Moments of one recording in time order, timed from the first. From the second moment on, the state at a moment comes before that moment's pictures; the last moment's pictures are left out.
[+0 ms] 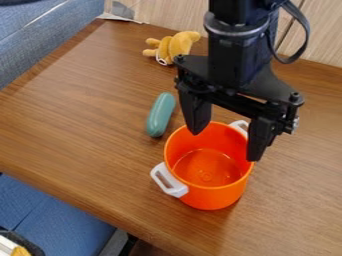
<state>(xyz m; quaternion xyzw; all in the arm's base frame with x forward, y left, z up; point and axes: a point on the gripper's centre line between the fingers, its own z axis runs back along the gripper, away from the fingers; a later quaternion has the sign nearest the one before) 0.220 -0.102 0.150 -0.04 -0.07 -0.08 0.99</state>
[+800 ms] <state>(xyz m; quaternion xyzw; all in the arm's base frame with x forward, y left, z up) 0.264 -0.027 0.153 -0.03 -0.07 0.07 0.99</state>
